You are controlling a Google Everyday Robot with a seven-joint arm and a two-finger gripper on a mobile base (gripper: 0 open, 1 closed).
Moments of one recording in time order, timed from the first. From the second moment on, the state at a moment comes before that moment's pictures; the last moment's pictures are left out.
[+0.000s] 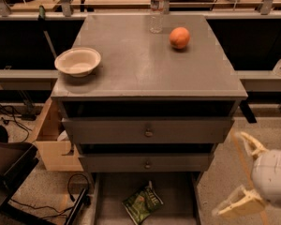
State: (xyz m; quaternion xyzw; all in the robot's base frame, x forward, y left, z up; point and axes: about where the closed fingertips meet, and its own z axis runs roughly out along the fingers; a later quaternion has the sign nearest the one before) arm 0.357 -0.196 0.799 -0.51 0.77 0.08 0.36
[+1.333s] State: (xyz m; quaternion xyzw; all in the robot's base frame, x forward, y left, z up) arm 0.371 -0.121 0.693 -0.46 0.77 0.15 0.42
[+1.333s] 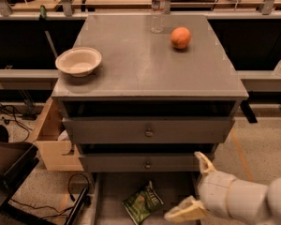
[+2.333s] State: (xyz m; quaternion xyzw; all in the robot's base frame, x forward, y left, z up) arm 0.452 -0.084 0.568 -0.48 0.71 0.10 0.51
